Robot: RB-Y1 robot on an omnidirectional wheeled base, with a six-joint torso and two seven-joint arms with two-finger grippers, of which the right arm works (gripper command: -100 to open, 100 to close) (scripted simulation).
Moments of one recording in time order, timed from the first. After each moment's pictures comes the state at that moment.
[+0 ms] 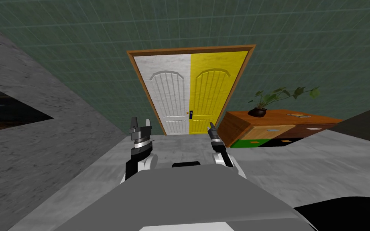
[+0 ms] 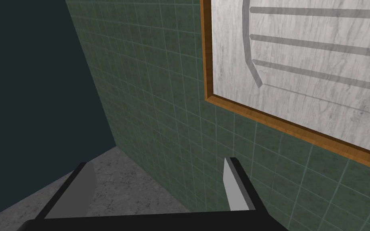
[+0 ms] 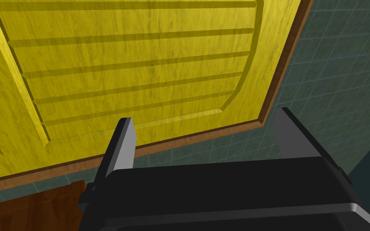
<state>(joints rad) 0.43 -0.08 -0.03 -1.97 0.10 -0.36 -0.10</state>
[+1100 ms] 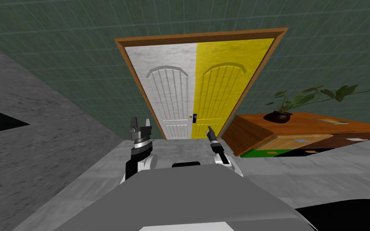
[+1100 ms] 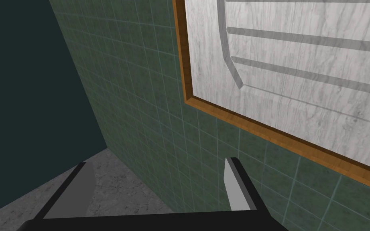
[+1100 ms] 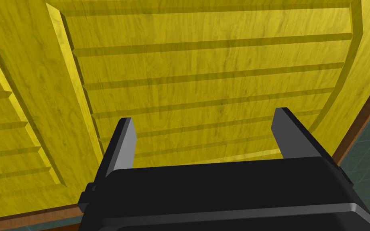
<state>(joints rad) 0.37 -0.12 -0.05 -1.75 0.18 -0.35 -0.26</state>
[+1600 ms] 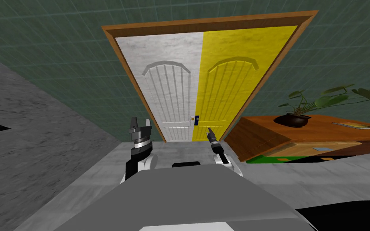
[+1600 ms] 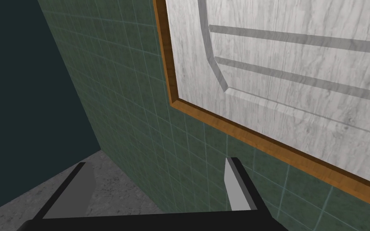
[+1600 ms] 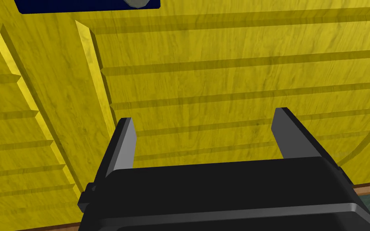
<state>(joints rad) 0.34 -0.14 -0.07 -1.66 0.21 -0.35 -0.33</state>
